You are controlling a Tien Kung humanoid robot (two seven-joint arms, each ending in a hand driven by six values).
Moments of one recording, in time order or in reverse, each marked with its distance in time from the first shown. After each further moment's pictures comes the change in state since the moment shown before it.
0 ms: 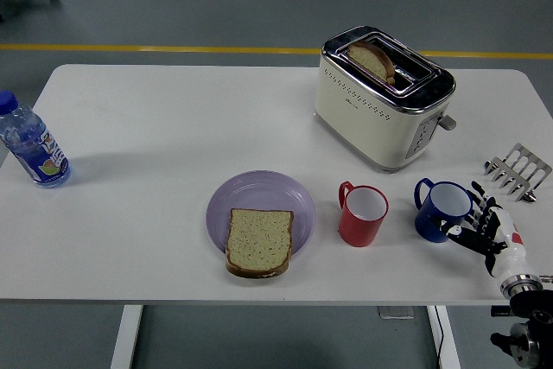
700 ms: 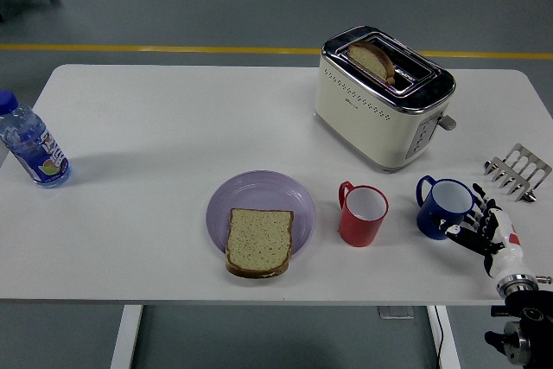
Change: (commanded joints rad) left arm 0.008 -0.003 0.015 0.001 -0.006 0.000 -0.002; right arm 0.022 0.004 -0.035 -0.038 0.008 -0.052 0.016
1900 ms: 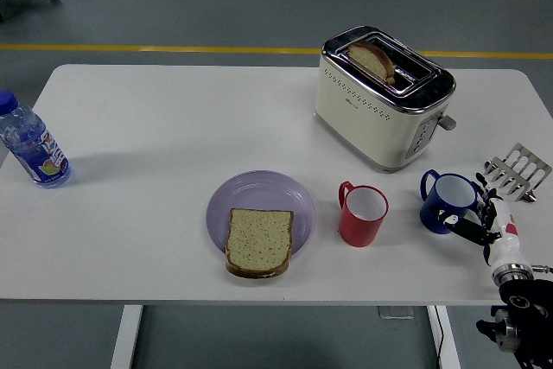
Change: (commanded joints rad) left arm -0.004 -0.001 -0.010 -0.001 0.004 -0.002 -0.002; right arm 0.073 0.004 -0.058 -0.071 -0.004 -0.101 0.047
